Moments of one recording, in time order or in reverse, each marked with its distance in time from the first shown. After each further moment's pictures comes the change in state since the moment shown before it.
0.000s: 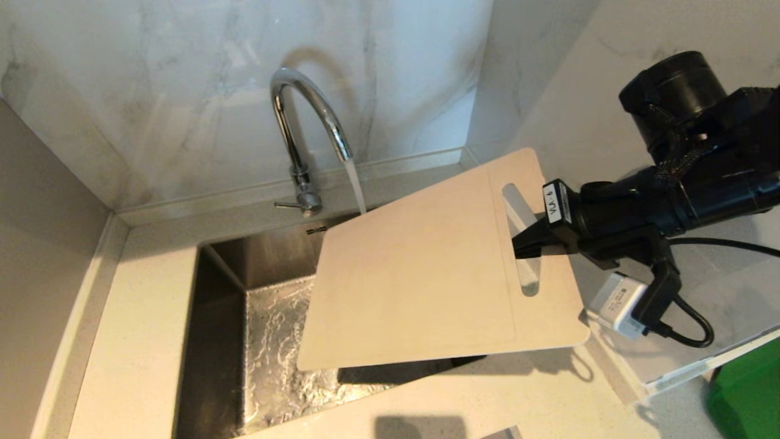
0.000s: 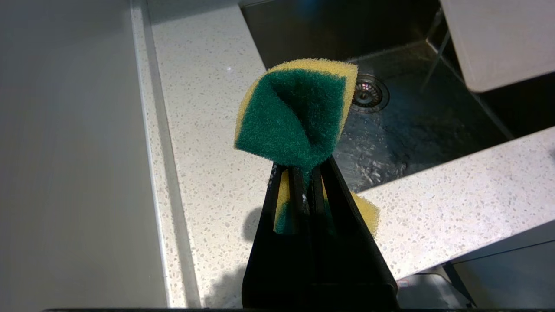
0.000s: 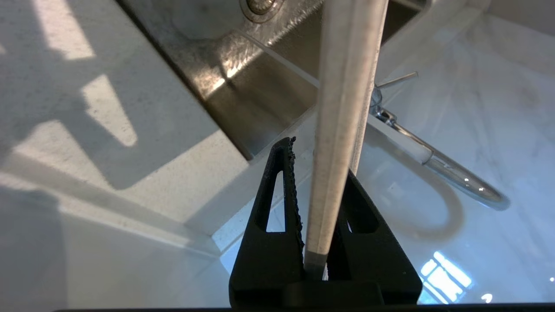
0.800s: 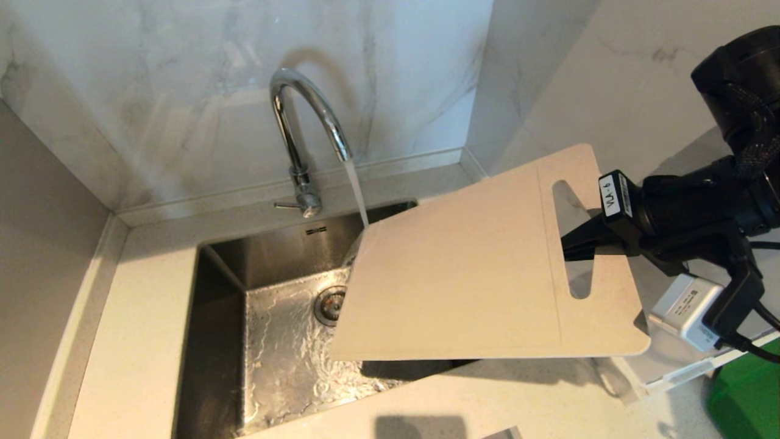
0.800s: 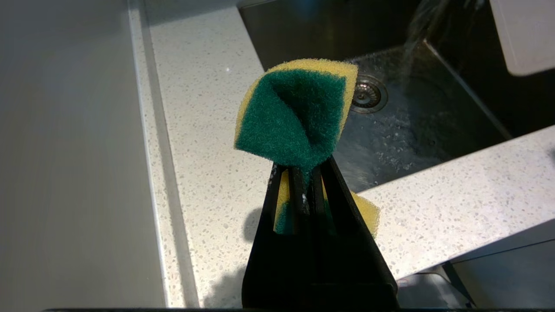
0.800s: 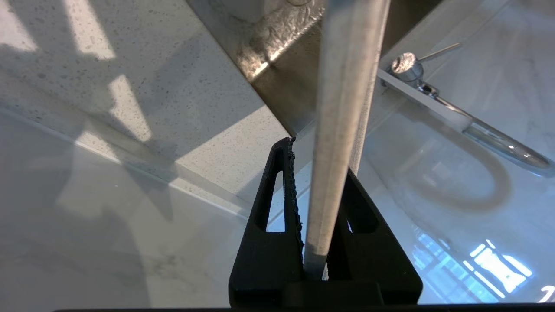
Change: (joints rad) left arm 0.000 0.000 0.000 0.000 0.000 0.000; right arm -0.088 -0.104 0.004 0.111 -0.049 0.044
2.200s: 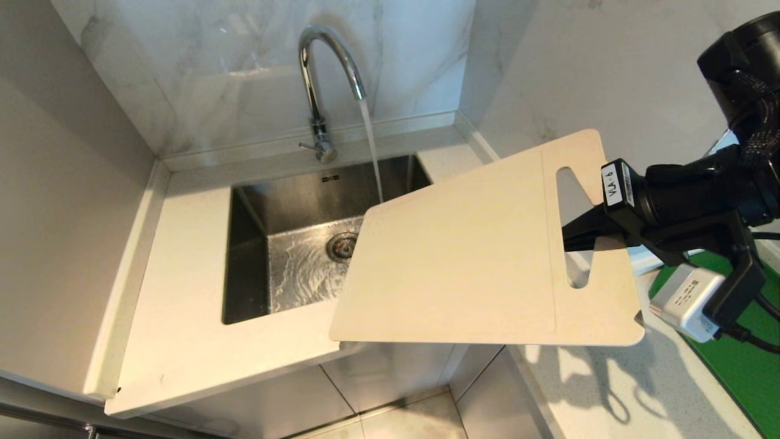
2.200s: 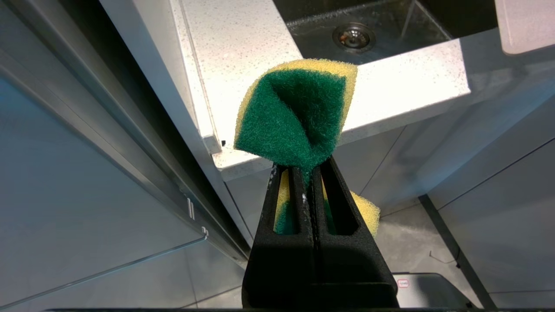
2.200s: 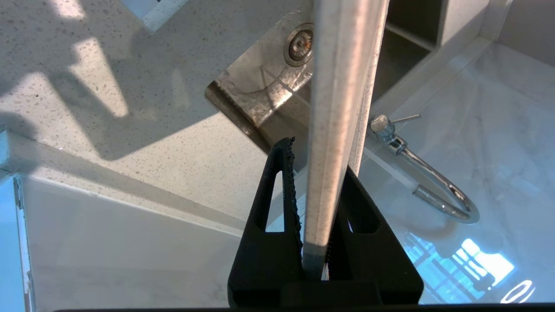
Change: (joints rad) left arm 0.000 0.000 0.000 0.000 0.000 0.000; right arm 0.002 0.002 -0.034 0.001 -0.001 0.001
